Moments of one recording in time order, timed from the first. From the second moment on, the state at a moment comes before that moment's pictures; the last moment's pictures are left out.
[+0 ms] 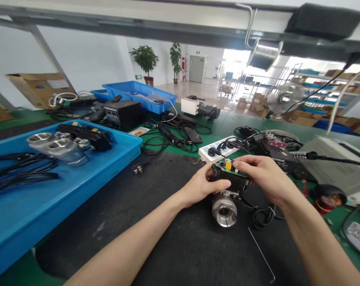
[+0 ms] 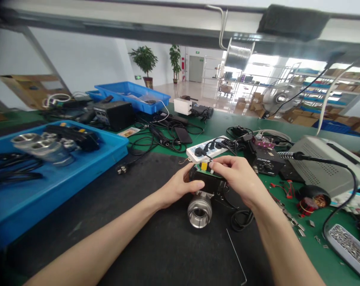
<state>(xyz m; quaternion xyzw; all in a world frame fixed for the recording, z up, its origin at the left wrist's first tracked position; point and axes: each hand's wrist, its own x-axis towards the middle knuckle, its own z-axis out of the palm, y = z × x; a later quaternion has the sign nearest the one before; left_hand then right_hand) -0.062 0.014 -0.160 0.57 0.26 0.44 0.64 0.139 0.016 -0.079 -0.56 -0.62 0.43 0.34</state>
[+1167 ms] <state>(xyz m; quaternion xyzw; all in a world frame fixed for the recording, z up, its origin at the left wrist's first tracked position) -0.119 -0.012 -0.158 0.58 0.34 0.42 0.61 0.122 -0.080 -0.151 -0.53 -0.58 0.43 0.44</state>
